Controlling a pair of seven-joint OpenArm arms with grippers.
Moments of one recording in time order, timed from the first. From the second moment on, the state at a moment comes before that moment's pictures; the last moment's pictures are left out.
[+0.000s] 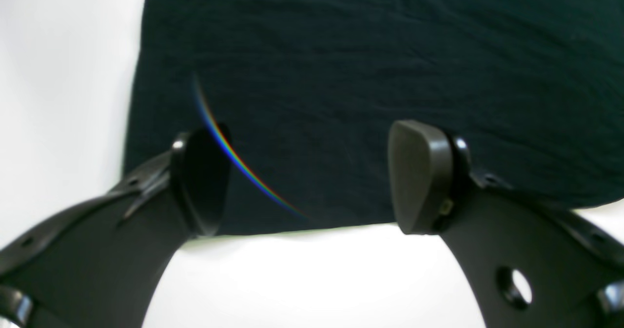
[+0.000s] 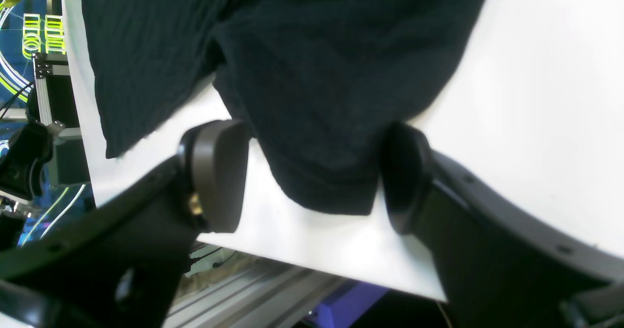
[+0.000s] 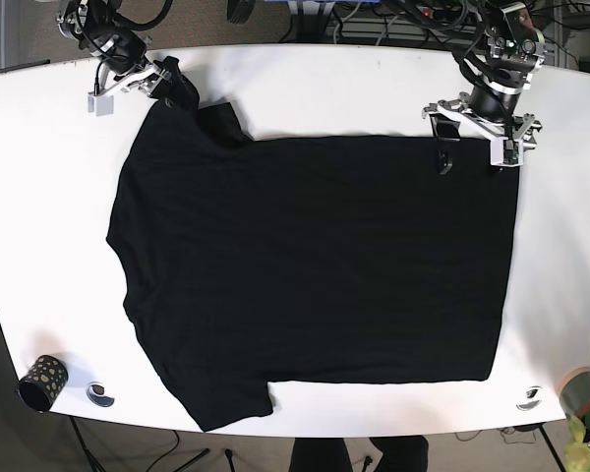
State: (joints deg) left arm 28.4 4.2 -23.7 113.6 -10.8 -24.5 26.1; right arm -30.2 4.3 34.0 96.3 57.0 23.0 -57.3
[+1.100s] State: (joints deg) left arm 22.9 -0.2 -38.2 106.1 -26.2 -29.6 44.0; right arm -30.6 6.0 30.4 95.9 54.0 22.0 -57.7
